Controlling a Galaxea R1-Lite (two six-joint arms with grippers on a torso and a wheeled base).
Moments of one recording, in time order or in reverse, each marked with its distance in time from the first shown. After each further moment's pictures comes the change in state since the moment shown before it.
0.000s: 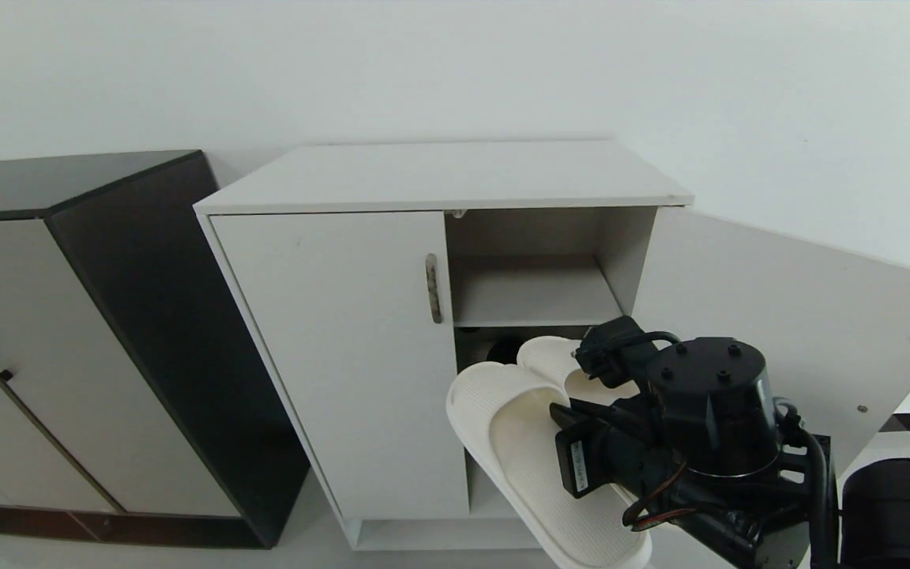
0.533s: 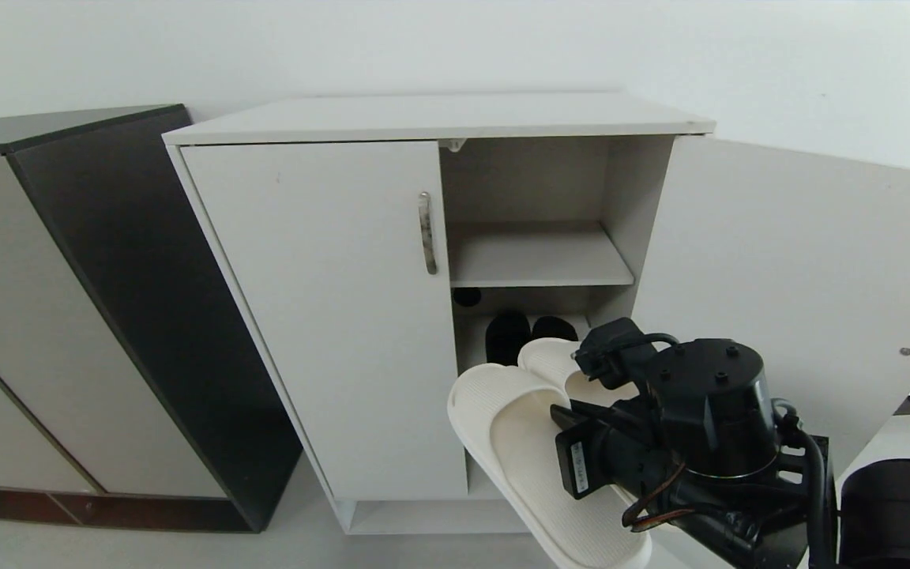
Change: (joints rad) left arm 0.000 0.000 0.000 0.000 0.000 0.000; right arm 0.000 0.002 0.002 0.000 -0.001 0.000
